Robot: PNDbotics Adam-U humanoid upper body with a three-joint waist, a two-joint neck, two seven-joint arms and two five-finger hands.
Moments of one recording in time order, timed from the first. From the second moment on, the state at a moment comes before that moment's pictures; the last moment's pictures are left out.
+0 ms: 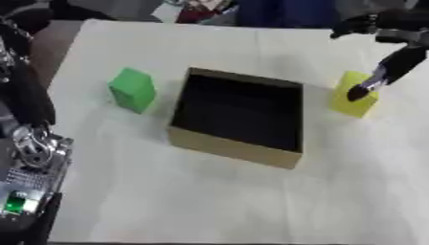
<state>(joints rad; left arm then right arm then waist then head) -0.38 0.34 0.01 -1.98 -0.12 -0.13 0.61 -1.22 -0.50 0.24 -0.83 0.93 -0.56 0.55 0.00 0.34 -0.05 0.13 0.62</state>
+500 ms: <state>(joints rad) -0.38 0.34 0.01 -1.98 -0.12 -0.13 0.61 -1.20 -0.51 0.21 -0.80 0.97 -0.45 0.56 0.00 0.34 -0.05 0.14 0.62</state>
